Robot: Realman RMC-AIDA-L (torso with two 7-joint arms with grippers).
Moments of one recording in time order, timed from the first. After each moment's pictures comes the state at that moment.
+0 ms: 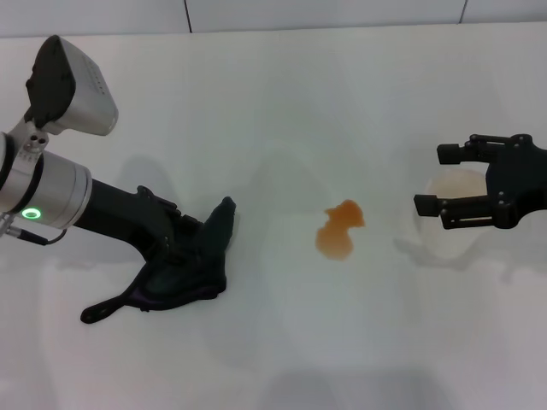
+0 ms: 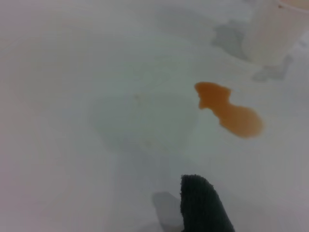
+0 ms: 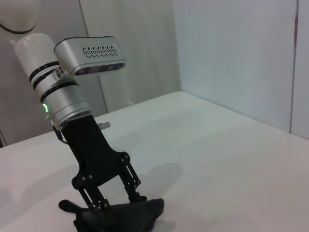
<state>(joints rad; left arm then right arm) -0.66 -2.08 1.02 0.83 2.41 1.47 -1.76 0.17 2.01 -1.20 -1.36 -1.75 -1.43 1.77</state>
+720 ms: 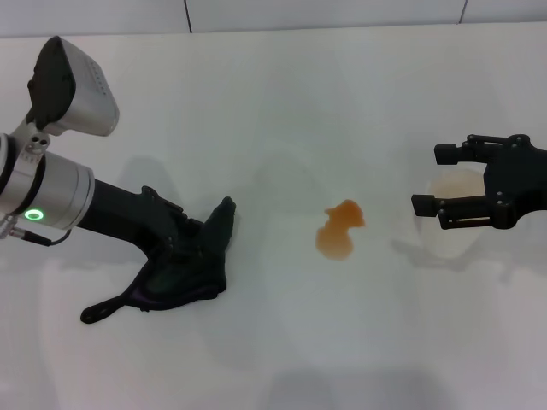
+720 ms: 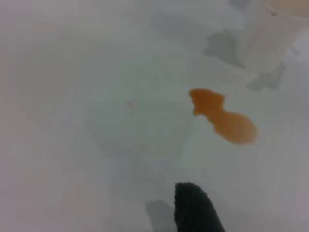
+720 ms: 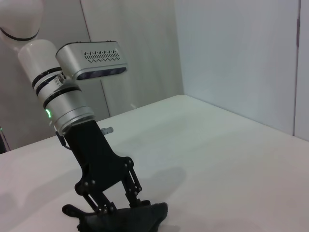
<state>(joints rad) -0.66 -2.08 1.02 0.83 2.39 1.47 -1.75 0.17 2.01 -1.21 -1.35 -1.73 -1.43 1.77</state>
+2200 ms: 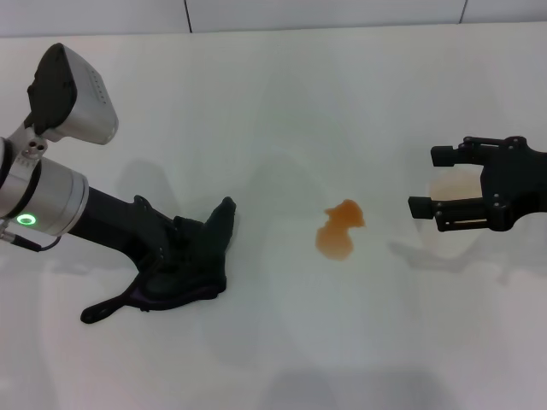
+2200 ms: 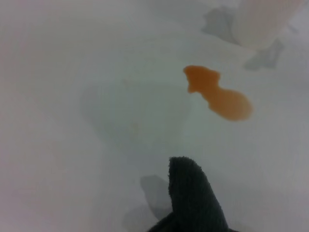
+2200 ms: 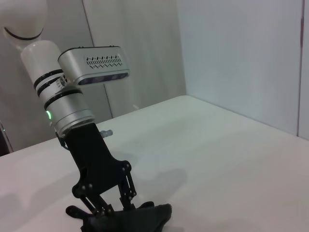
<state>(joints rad) -0.67 -2.07 1.03 0.83 2.43 1.50 -1.76 0.17 2.01 -1.22 -1.35 -1.73 -1.43 1.78</state>
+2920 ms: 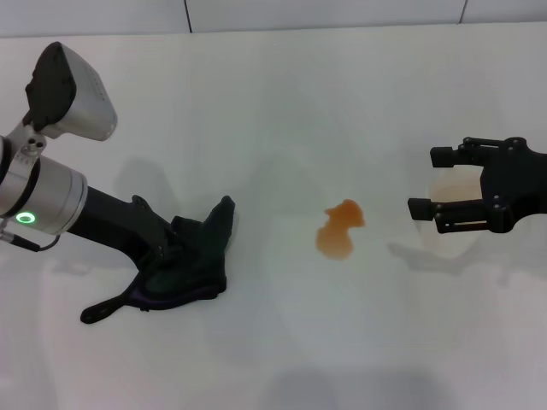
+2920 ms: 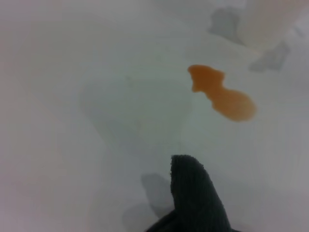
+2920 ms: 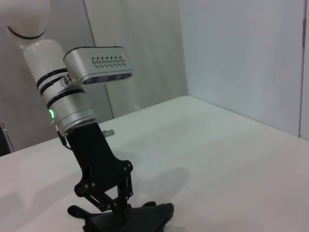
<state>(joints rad) -0.67 -2.07 1.03 0.83 2.44 1.50 -1.79 0.16 2.01 -1.22 -1.36 -1.72 -1.43 1.77</state>
